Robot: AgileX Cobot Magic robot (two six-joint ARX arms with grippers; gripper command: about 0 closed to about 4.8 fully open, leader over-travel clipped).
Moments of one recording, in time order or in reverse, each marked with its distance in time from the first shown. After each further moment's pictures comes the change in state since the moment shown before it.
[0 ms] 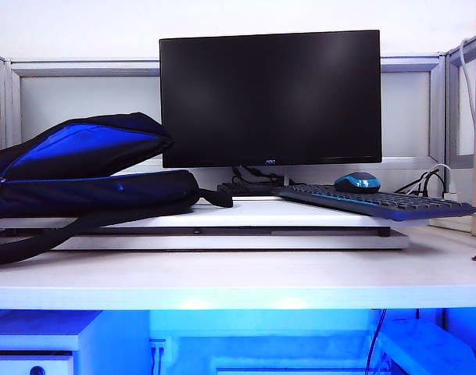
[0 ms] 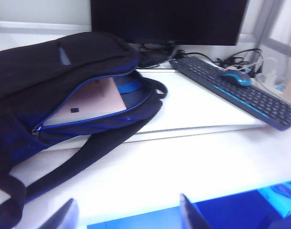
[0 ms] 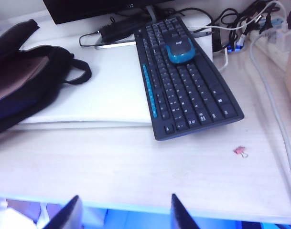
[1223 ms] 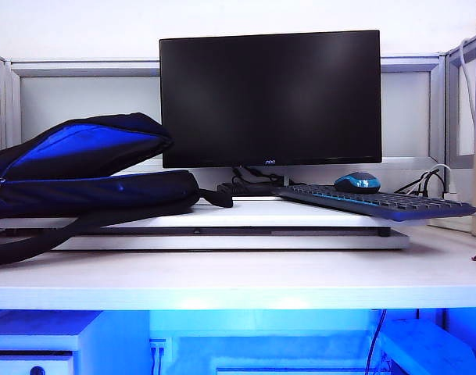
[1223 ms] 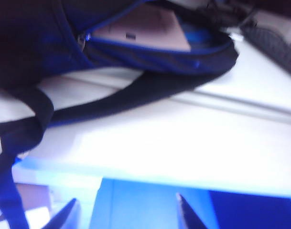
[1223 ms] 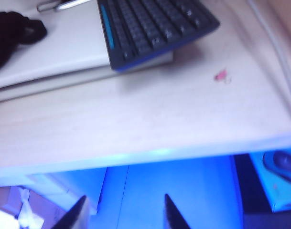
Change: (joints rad) left arm 0.000 0.000 -0.409 0.286 -0.164 -0.158; right arm 0.002 -0.302 -0.458 0.118 0.071 0.085
